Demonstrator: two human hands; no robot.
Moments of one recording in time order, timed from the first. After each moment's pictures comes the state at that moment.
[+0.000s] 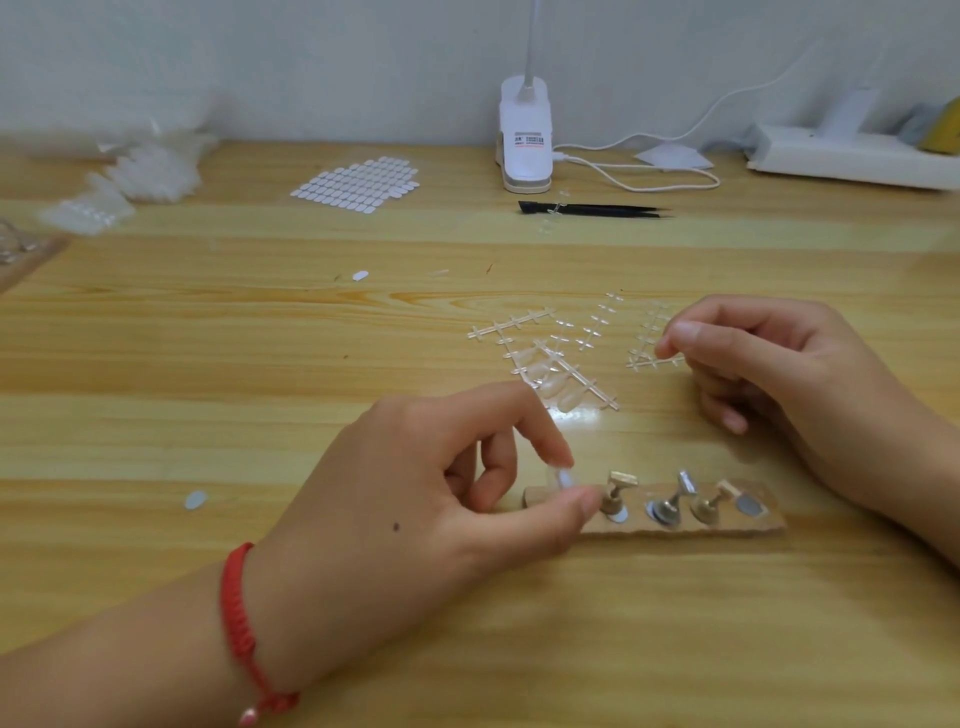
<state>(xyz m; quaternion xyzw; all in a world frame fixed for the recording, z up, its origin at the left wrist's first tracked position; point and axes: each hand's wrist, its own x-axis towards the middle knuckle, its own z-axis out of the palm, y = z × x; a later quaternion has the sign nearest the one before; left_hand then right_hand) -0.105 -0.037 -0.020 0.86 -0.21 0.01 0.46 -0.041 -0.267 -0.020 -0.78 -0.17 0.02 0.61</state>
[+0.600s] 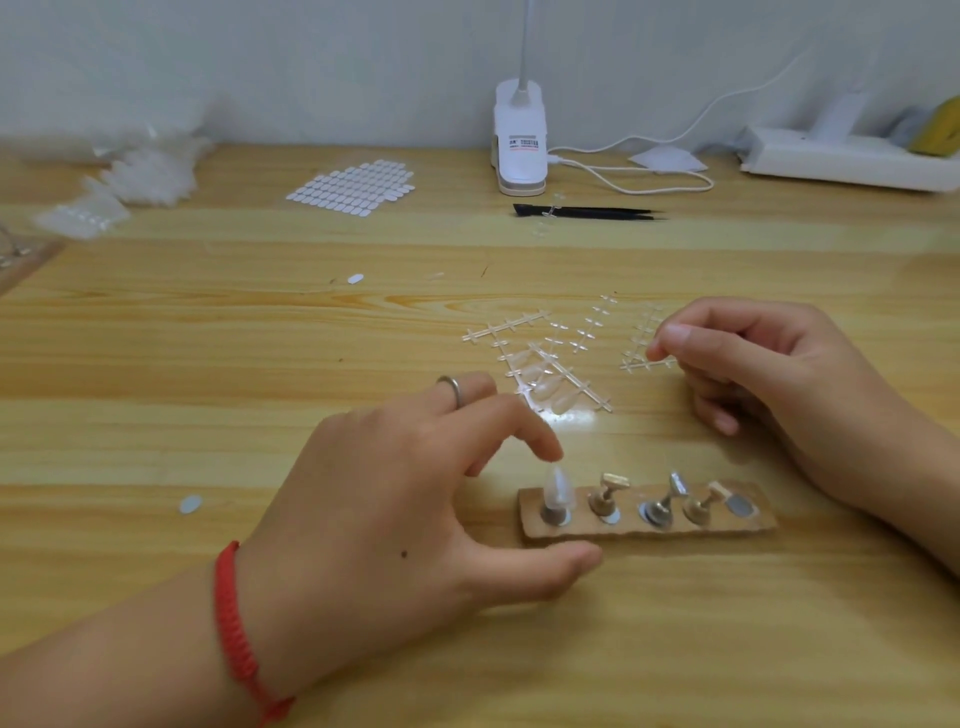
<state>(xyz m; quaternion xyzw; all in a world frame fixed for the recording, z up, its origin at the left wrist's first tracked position) -0.105 -0.033 -0.020 0.93 -0.24 0.08 0.27 -0.039 -0.269 -0.021 -0.78 -0.17 0.02 0.60</state>
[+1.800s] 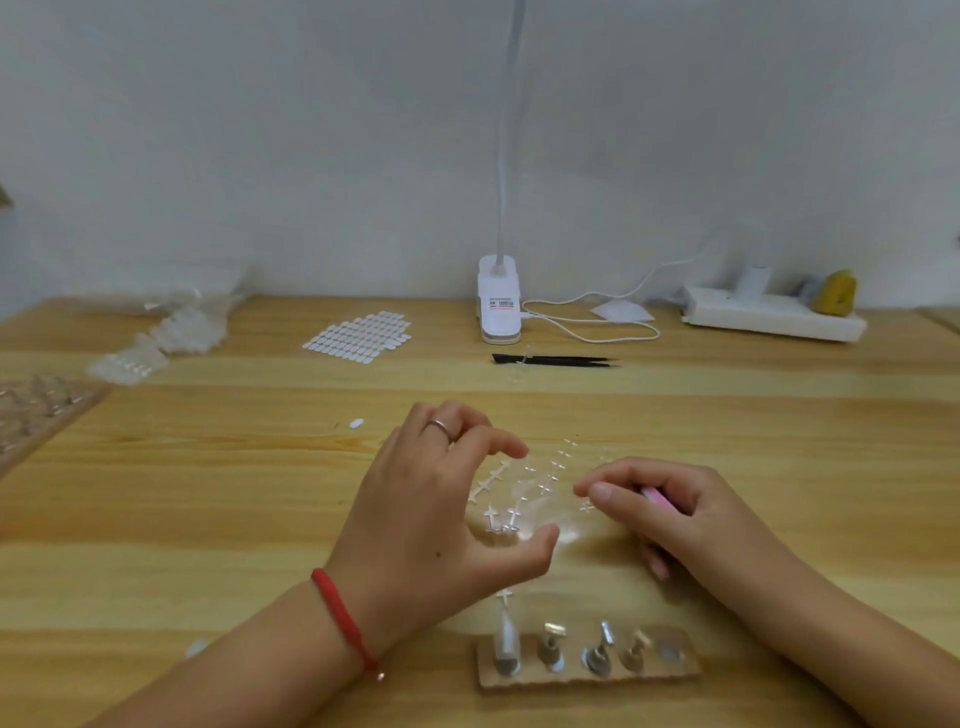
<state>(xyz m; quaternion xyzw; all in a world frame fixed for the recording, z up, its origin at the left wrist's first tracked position) -0.045 -0.053 -0.018 0.91 -0.21 0.25 0.23 -0.047 -0.263 -0.010 -0.80 -0.14 0.03 0.58</state>
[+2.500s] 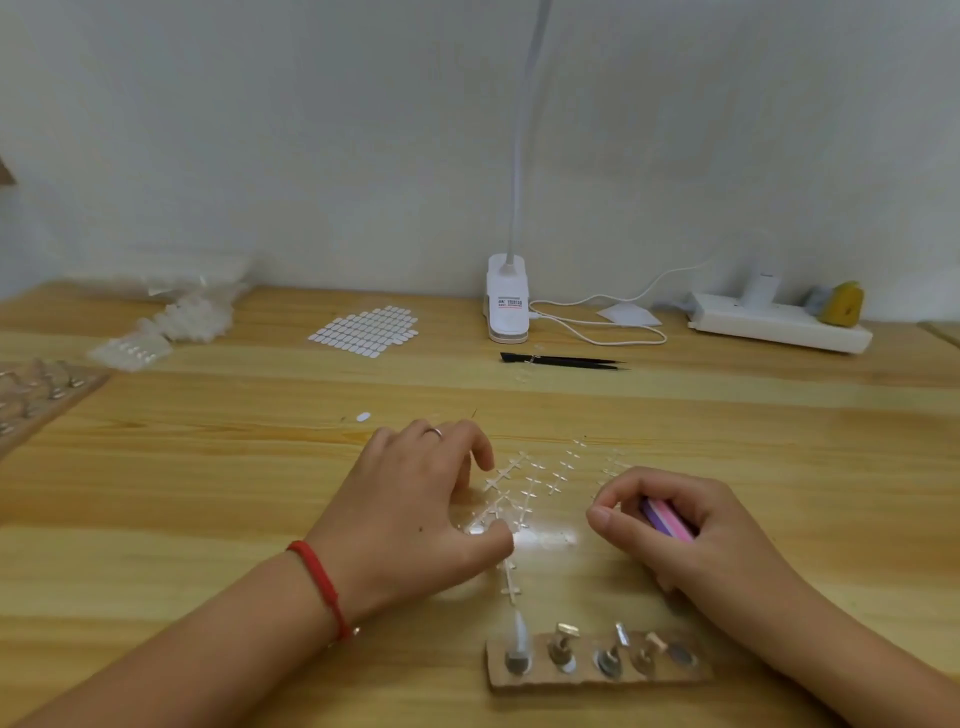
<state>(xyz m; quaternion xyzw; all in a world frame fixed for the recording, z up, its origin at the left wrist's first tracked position) -0.035 -0.031 -0.021 0.95 -0.20 0.13 0.20 -0.053 -0.257 -0.012 -0.82 -0.16 0.01 0.55</state>
